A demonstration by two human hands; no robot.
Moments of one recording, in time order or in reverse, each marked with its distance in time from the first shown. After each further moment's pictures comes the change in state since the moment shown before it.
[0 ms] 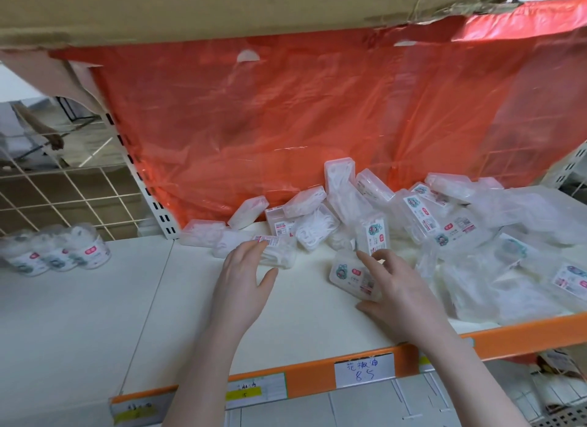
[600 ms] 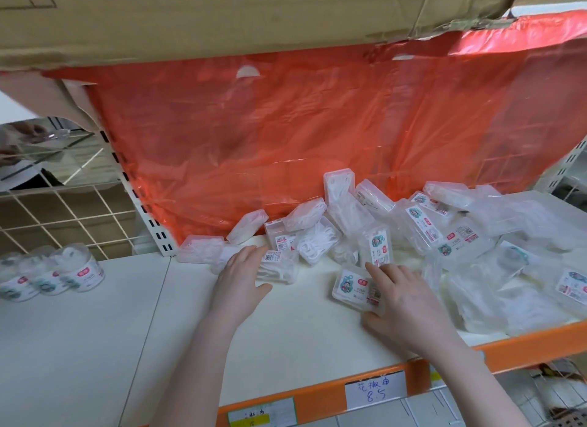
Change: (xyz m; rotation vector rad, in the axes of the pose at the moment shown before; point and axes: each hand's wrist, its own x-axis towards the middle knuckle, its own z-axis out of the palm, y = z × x) left_hand 0.042 -0.031 0.008 0.130 -0.197 0.050; right_hand 0.009 -0.007 -0.001 -0.228 -0.026 0.083
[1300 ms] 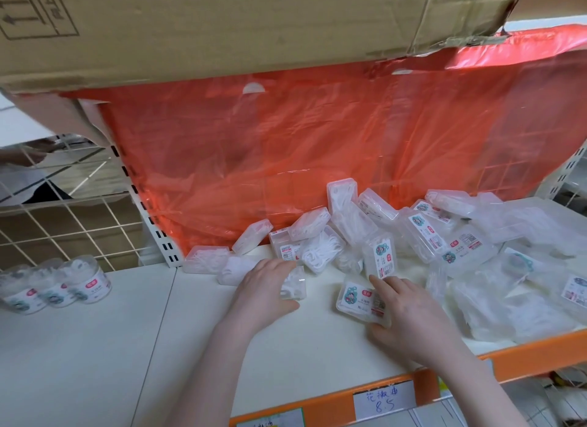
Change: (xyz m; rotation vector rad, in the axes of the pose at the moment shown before) left_hand 0.004 0.025 -0.008 0.065 -0.125 0.177; right_hand -0.002 -0.007 -0.010 0.036 -0.159 0.011
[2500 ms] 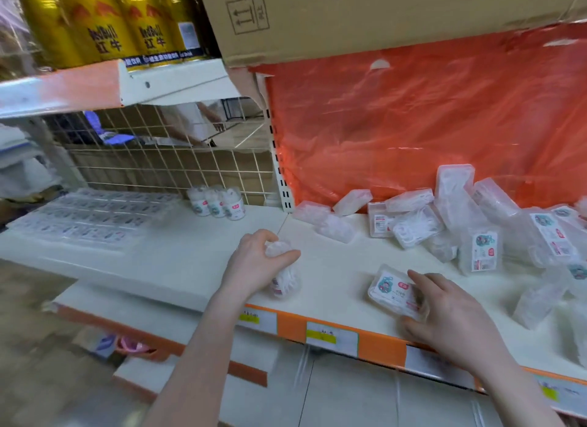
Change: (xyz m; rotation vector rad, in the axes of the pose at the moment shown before) left_hand -0.144 0.003 -0.069 -0.330 0.371 -0.778; right_hand -0.028 -0.042 -0.017 0.295 -0.029 -0.280
